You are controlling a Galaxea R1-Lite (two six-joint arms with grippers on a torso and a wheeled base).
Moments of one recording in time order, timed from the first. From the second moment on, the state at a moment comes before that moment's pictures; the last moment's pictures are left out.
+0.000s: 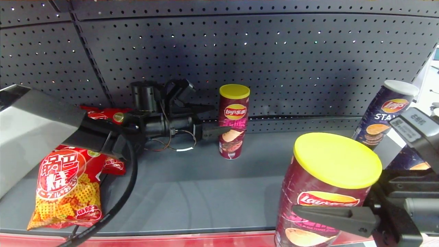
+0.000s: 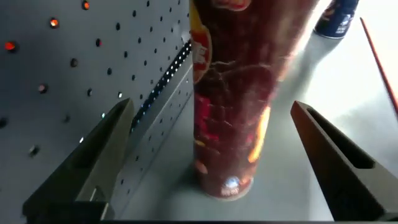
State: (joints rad) left arm -0.39 2.10 -1.22 -0.77 -0.77 0.16; right arm 0.71 1.27 -0.65 -0.37 0.57 -0.18
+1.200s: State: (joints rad) left arm -0.49 2.23 -1.29 -0.91 -0.77 0.10; right arm 0.69 1.30 -0.63 -0.37 0.57 -0.18
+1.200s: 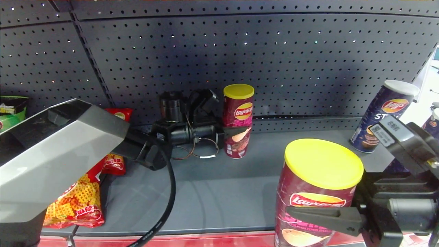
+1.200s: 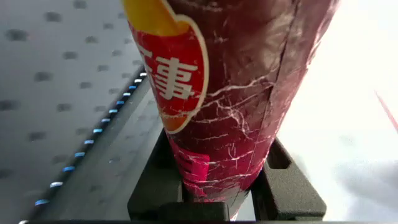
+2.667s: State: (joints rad) left arm -0.64 1.87 -0.76 -0.93 -0.77 0.07; right arm 0.69 1.31 -0.65 -0.39 0.57 -0.18
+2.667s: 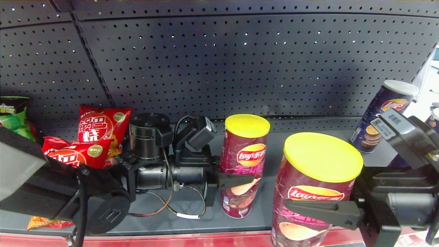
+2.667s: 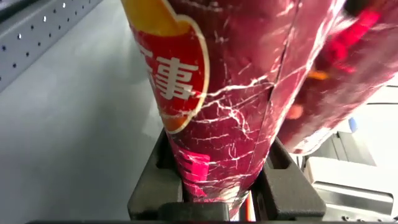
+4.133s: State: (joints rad) left arm -0.64 1.95 -0.75 -0.92 -0.76 0.07; right arm 0.69 1.32 -0.64 -0.39 0.57 -0.18
